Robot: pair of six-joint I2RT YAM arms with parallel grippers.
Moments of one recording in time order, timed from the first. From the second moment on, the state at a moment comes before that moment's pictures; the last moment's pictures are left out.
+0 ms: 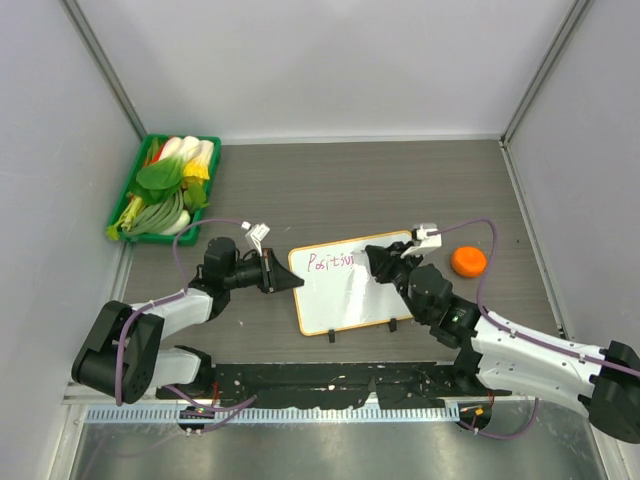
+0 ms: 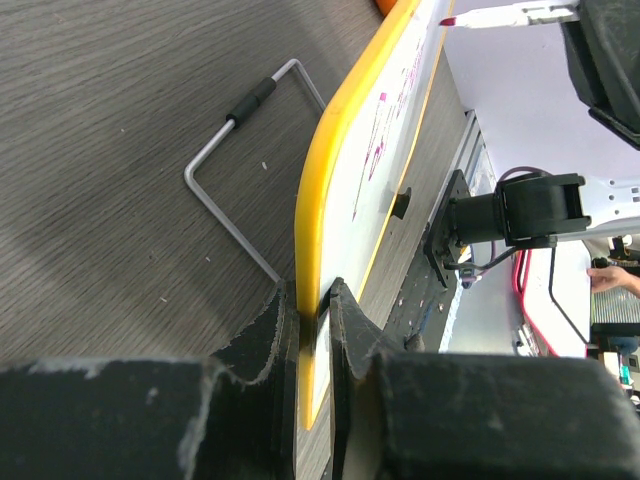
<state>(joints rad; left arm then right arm) -0.34 1.28 0.34 0.52 0.82 -0.63 0.94 0.86 0.41 0.33 0.57 0.53</state>
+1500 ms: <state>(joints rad) -0.34 1.29 0.34 0.52 0.82 -0.63 0.92 0.80 0.39 0.26 0.58 0.54</state>
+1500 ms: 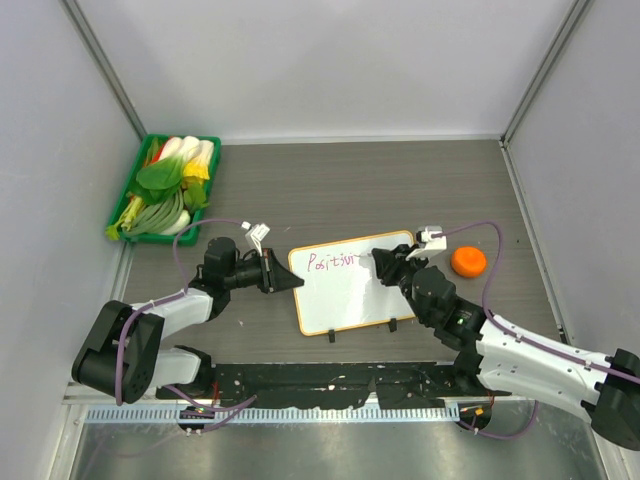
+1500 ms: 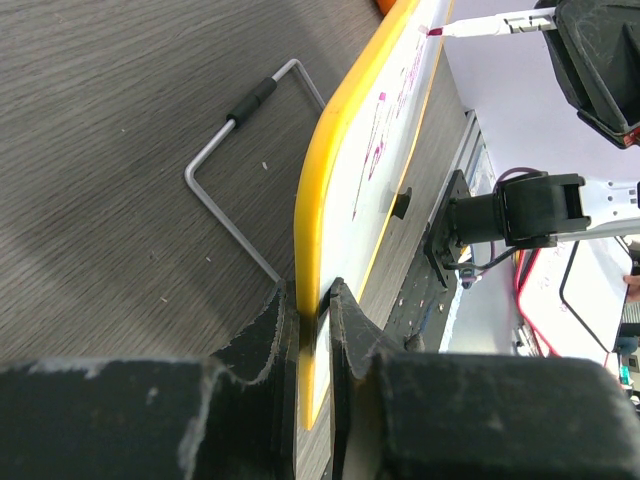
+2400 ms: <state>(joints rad) -0.34 1.29 0.34 0.52 0.82 -0.63 0.91 0.81 0.39 0.29 0.56 0.53</state>
